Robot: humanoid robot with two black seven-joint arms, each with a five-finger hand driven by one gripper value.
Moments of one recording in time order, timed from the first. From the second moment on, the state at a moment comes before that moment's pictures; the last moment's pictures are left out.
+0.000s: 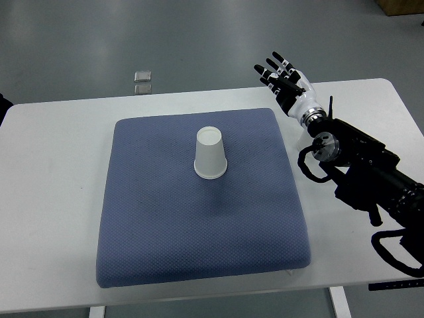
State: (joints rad) left arm -0.04 0.00 -0.05 -0.29 0.08 -0.06 0.09; right arm 0.91 0.00 0.68 0.40 -0.05 0.16 0.34
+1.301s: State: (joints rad) left arm -0.04 0.00 -0.04 -0.33 0.09 -0.06 0.08; right arm 1.85 -0.20 -0.71 0.62 -0.91 0.61 0.18
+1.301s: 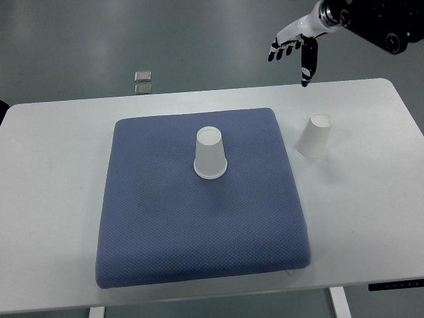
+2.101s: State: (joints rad) left arm -0.04 0.00 -0.04 -0.33 0.08 -0.06 0.09; right arm 1.93 -0.25 -0.76 0.78 -0.94 0.61 0.17
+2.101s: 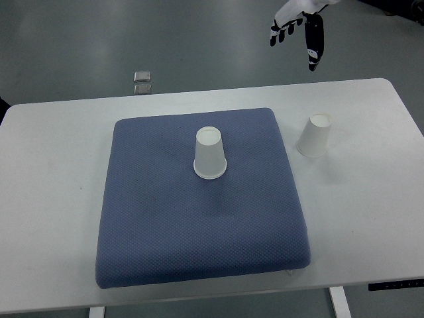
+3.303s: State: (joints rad) left arm -0.03 0.00 -0.04 -0.32 0.08 -0.06 0.09; right arm 1.37 -0.17 -0.63 0.35 -0.94 0.48 0.17
